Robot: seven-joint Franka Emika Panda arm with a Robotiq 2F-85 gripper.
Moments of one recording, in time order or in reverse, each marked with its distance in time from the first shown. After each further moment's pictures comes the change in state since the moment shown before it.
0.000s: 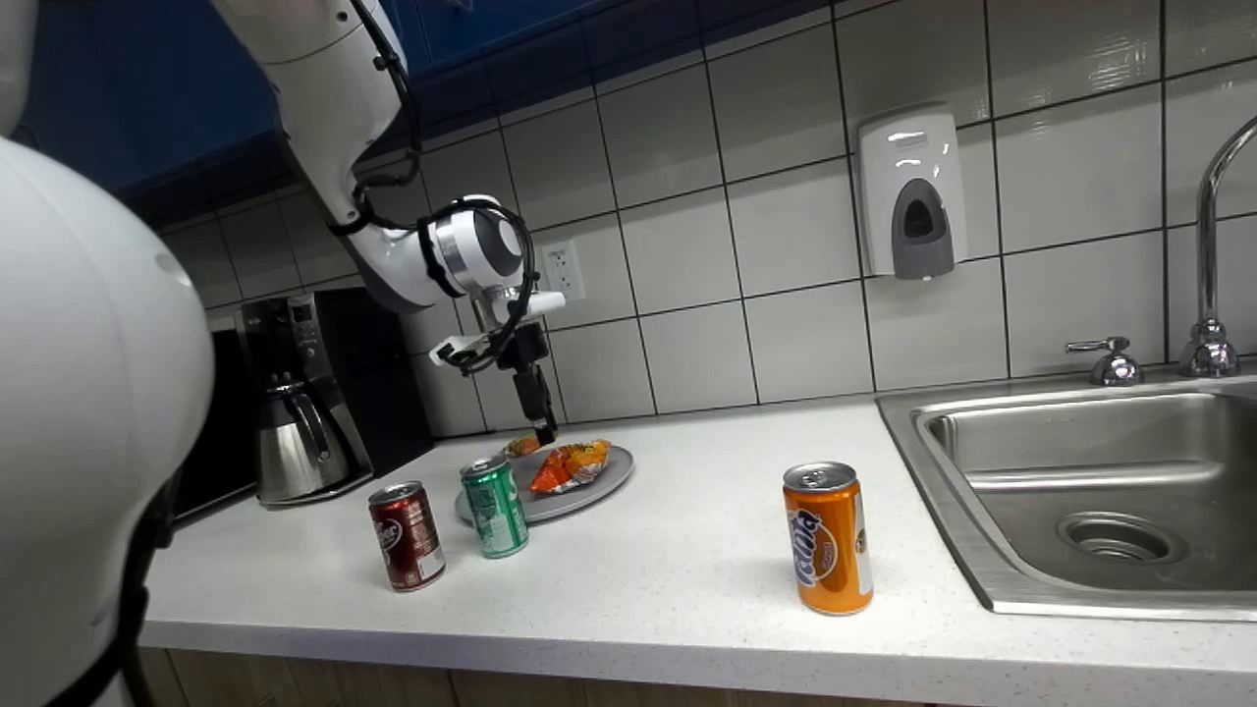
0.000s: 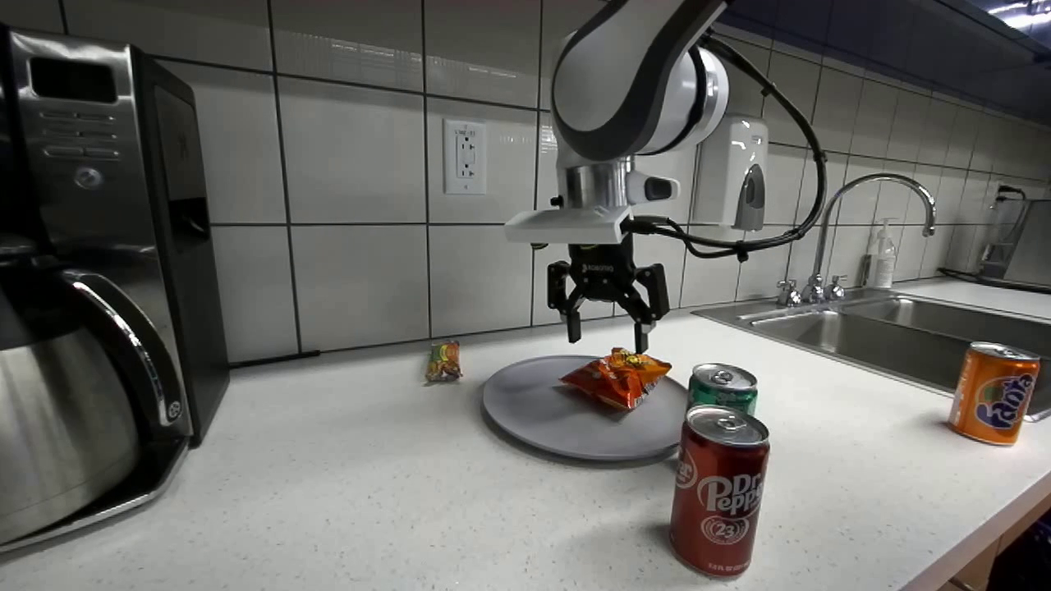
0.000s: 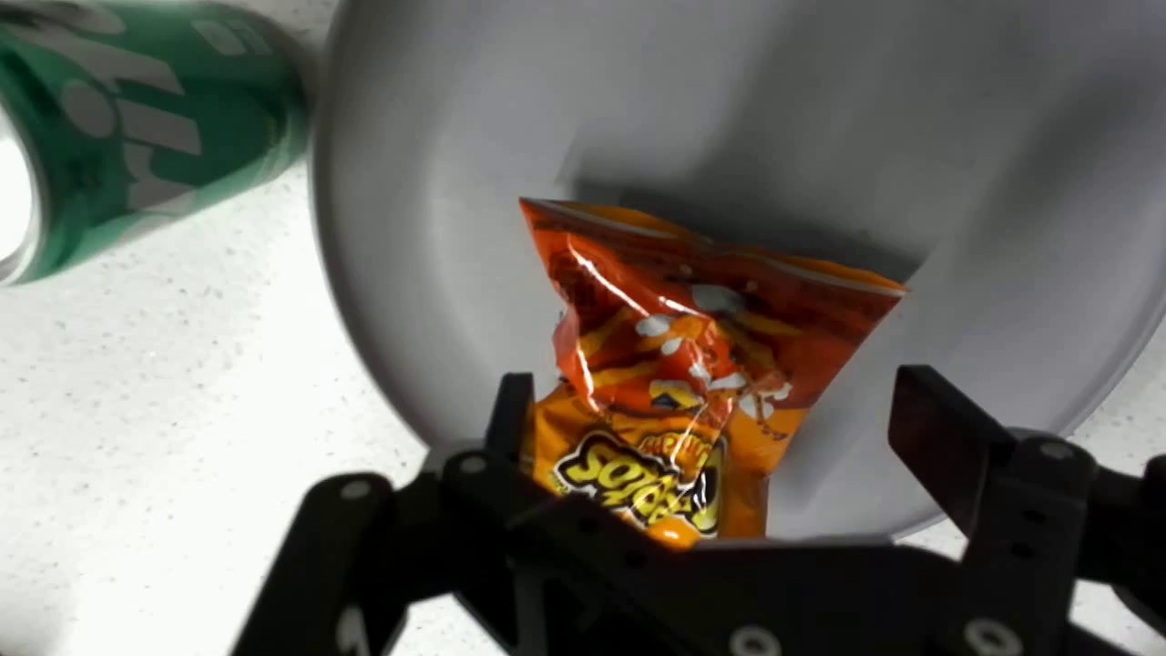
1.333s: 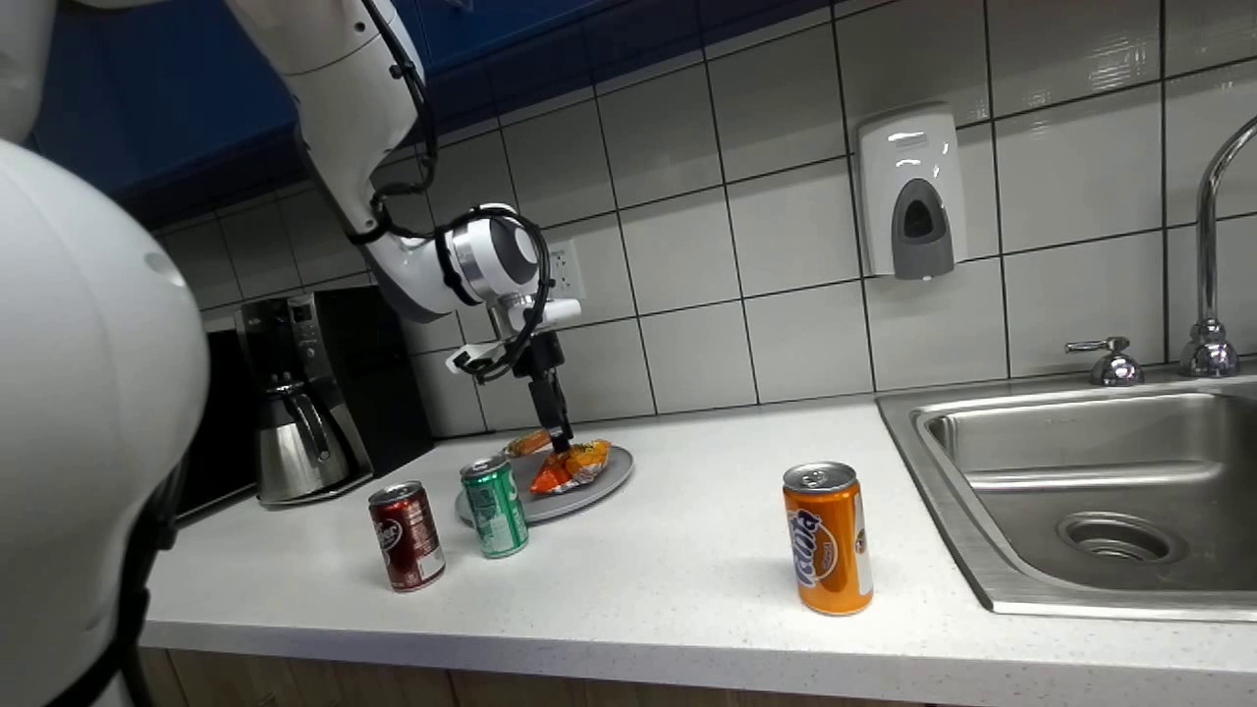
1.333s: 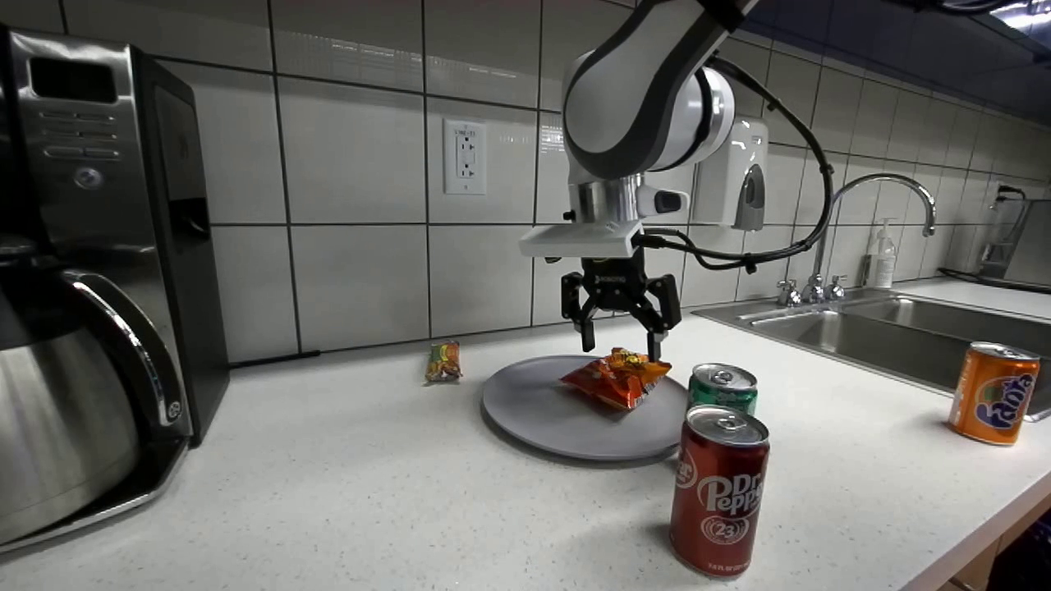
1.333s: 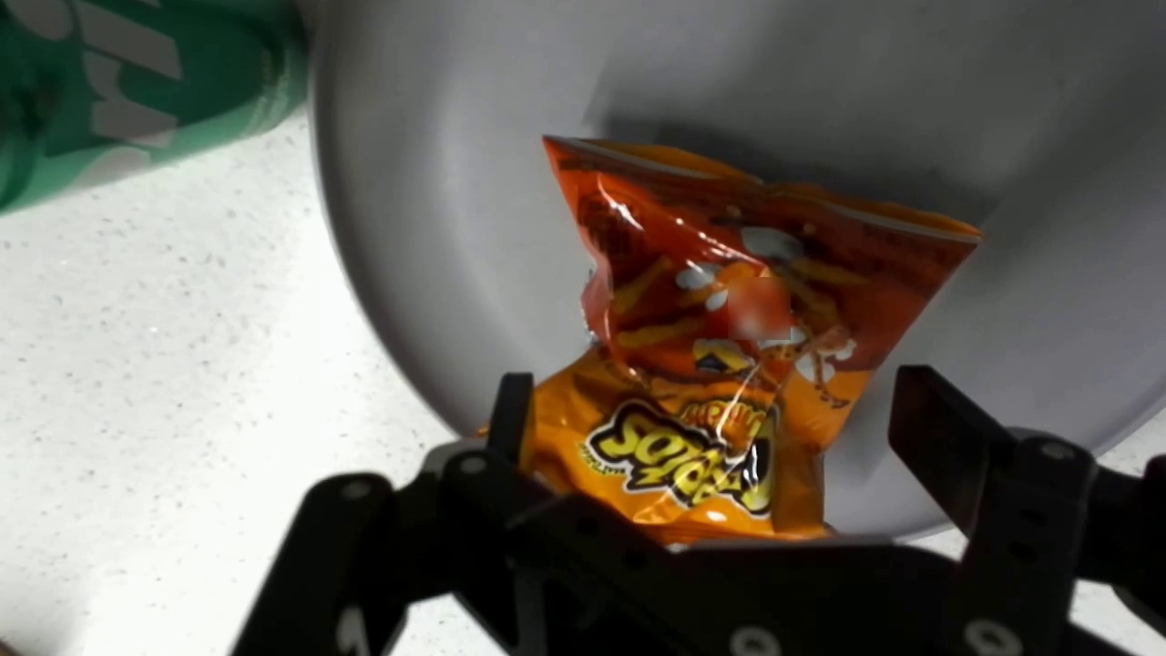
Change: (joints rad) arm -0.026 0.026 -0.007 0.002 -0.009 0.003 0.001
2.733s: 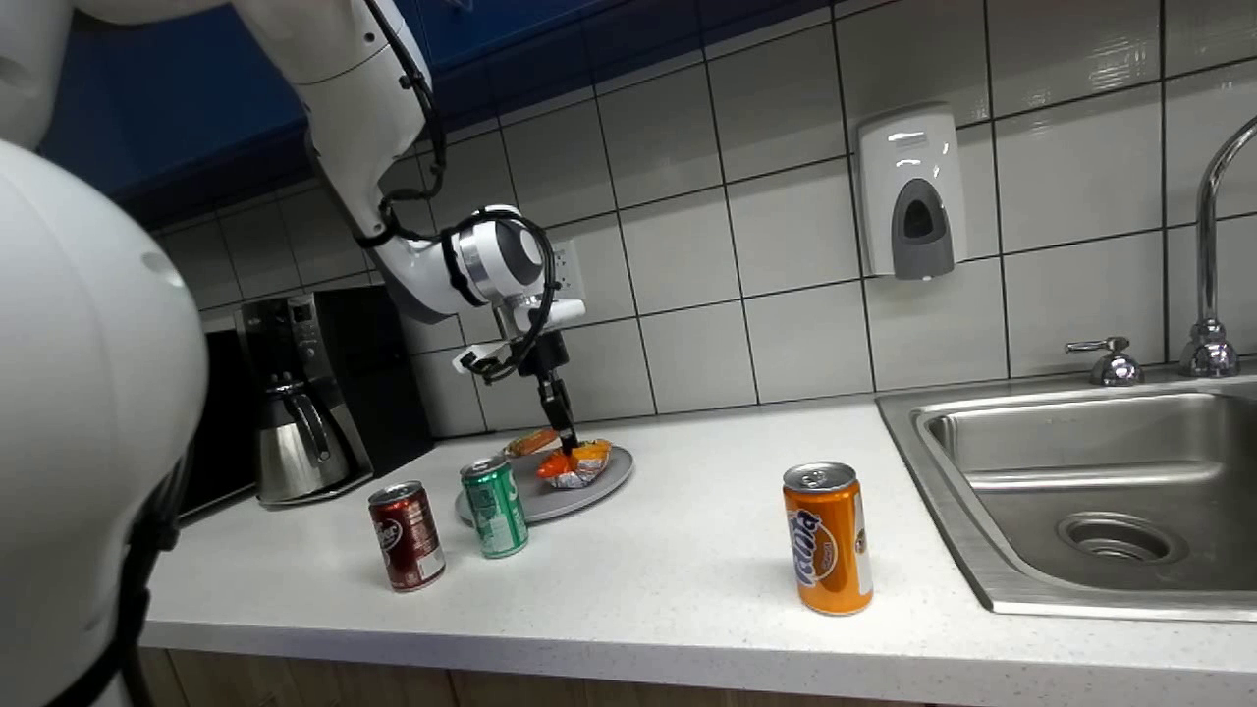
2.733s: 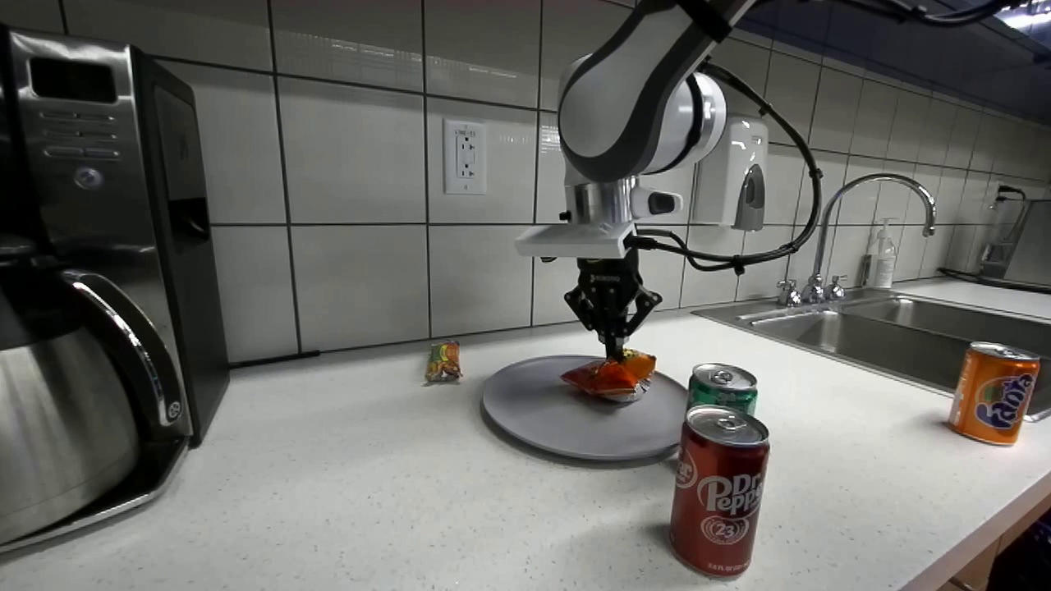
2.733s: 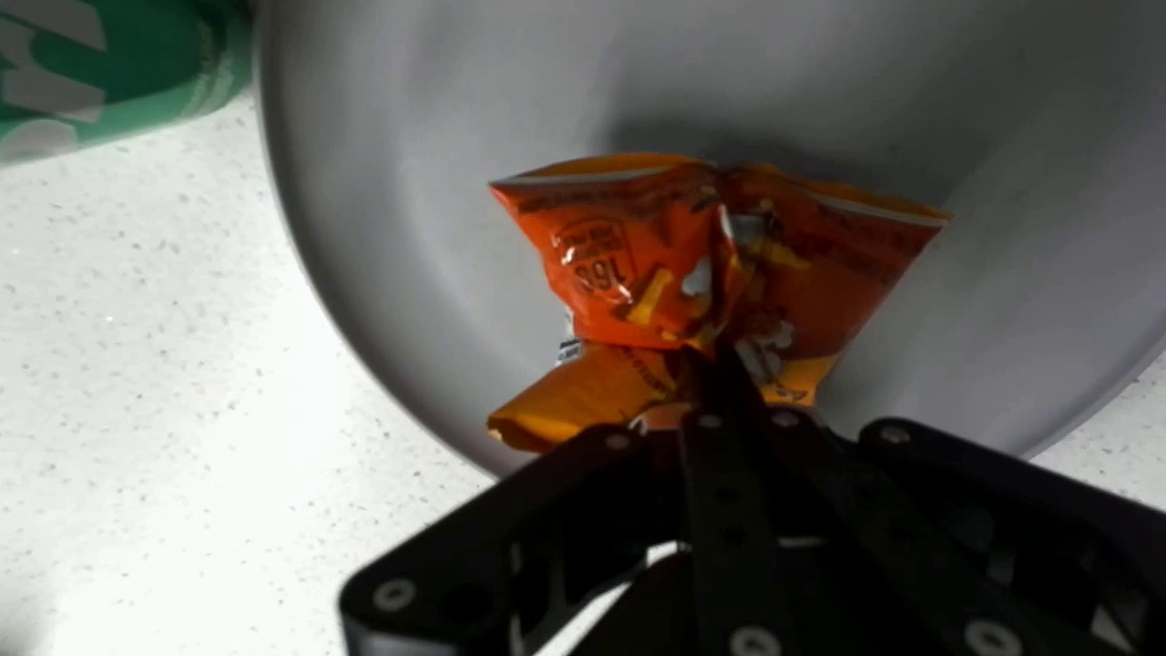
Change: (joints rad) arm -0.006 0.028 0.000 0.040 0.000 0.001 0.000
